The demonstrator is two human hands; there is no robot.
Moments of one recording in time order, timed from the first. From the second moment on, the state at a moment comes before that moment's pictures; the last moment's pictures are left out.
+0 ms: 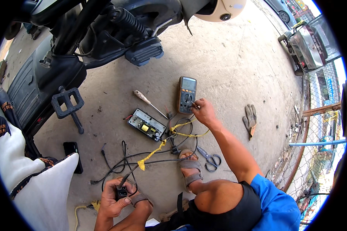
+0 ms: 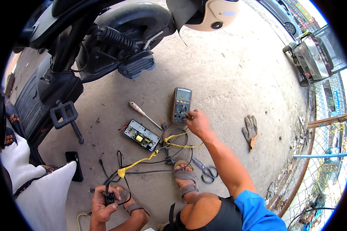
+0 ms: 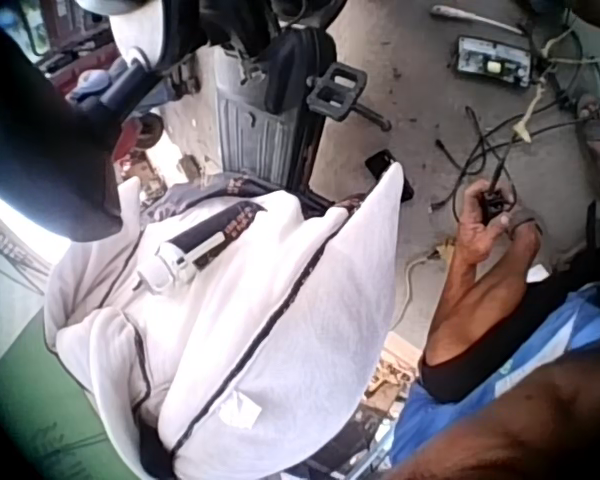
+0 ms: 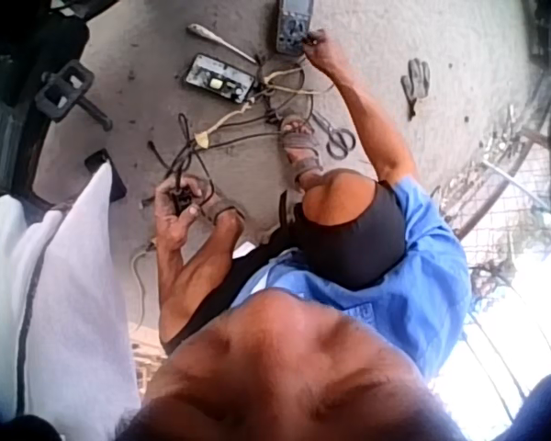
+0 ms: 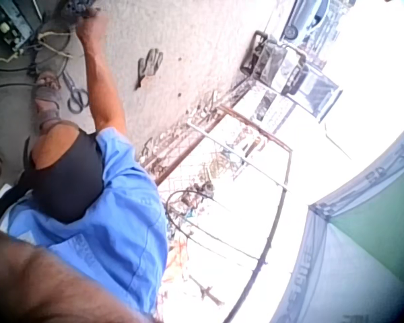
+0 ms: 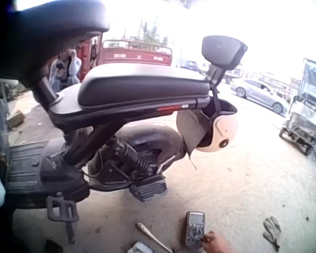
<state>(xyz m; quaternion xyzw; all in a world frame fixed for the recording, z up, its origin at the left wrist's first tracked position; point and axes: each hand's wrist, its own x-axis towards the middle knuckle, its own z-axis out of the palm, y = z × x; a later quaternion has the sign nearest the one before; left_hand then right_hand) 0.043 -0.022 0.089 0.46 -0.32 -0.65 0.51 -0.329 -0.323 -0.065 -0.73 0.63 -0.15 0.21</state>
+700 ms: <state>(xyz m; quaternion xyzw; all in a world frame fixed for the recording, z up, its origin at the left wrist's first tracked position) 0.045 -0.021 0.089 0.46 -0.34 -0.64 0.51 -0.315 -0.338 -0.072 -0.62 0.74 -0.06 0.26</state>
